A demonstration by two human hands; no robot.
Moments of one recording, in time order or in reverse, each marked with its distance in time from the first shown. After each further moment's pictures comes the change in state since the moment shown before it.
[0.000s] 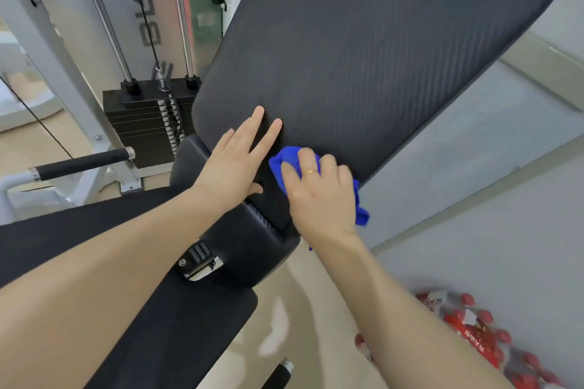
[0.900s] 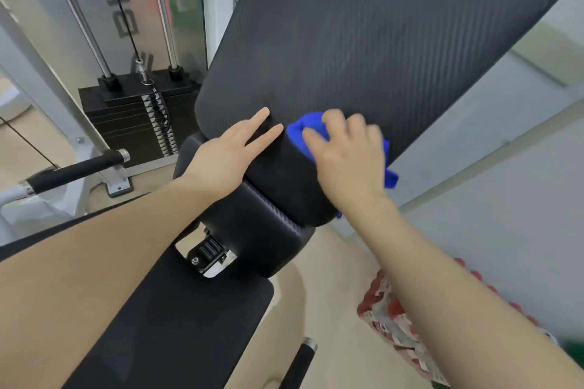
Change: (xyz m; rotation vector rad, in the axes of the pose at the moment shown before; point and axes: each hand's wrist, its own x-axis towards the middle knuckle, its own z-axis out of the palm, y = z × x) left_hand -0.002 -0.052 -0.003 -0.131 -0.057 0.129; right_hand 0.040 0.009 -0.010 -0.093 -0.042 0.061
